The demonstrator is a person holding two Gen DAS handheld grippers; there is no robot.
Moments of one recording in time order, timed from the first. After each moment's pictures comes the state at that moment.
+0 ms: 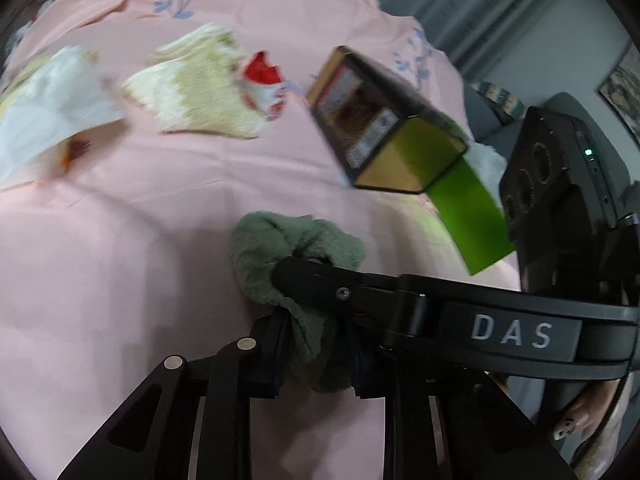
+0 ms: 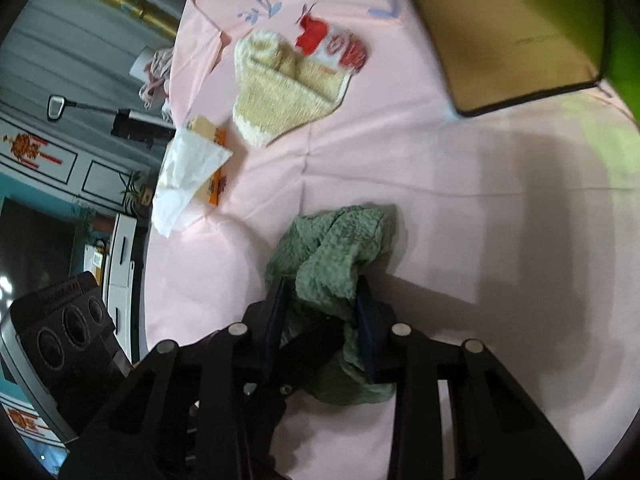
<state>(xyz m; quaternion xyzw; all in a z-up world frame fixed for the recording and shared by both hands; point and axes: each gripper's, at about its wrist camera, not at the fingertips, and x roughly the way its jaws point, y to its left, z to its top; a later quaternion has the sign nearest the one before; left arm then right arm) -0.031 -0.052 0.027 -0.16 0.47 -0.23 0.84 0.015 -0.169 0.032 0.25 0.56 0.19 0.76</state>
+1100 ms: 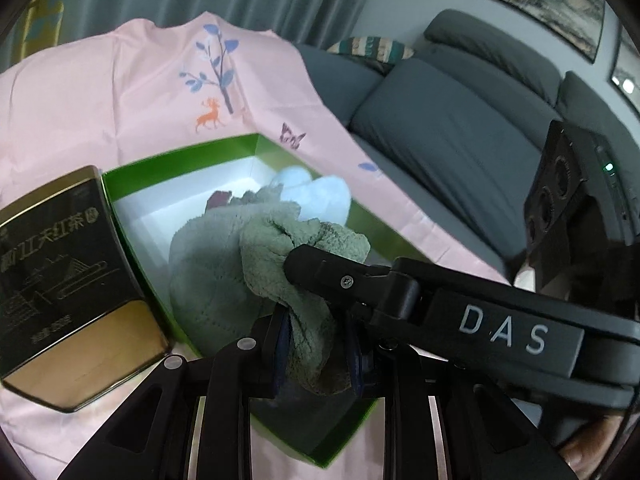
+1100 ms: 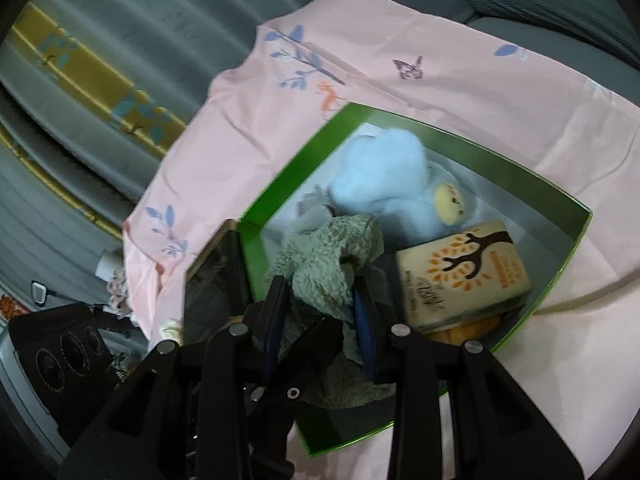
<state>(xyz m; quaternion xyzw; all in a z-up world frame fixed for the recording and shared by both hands) 0.047 -0.312 0.093 -0.01 0.40 -0.38 0.83 0.017 -0.415 0.100 0.36 0.37 -0.03 0.85</state>
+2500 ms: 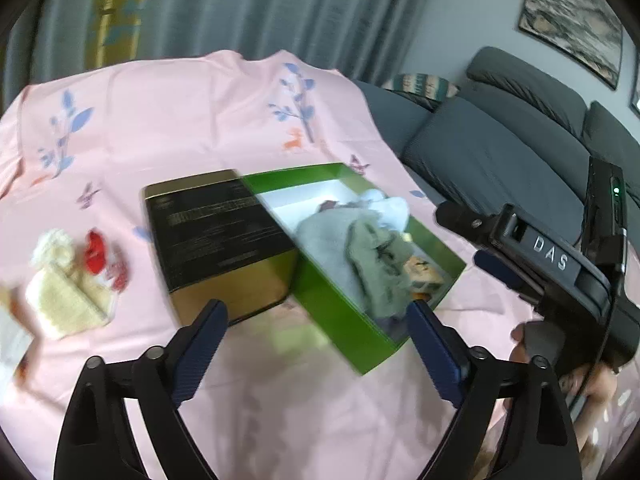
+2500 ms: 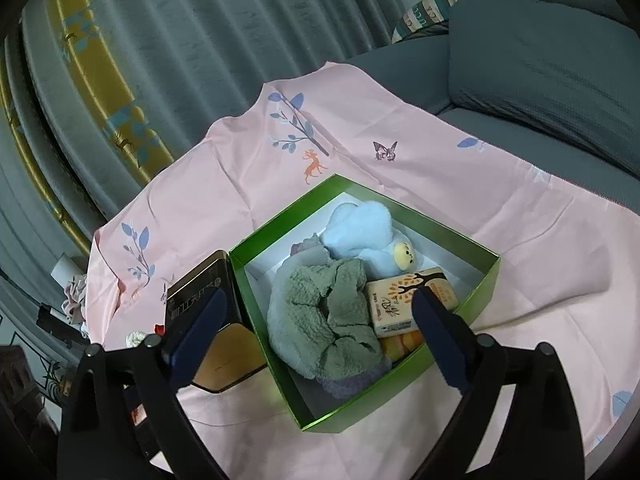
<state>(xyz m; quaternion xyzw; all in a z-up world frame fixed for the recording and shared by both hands) -0.006 -0.188 0.133 -0.03 0.37 -0.29 0.88 -0.033 -0.386 0.154 0.25 0.29 -0.12 0.91</state>
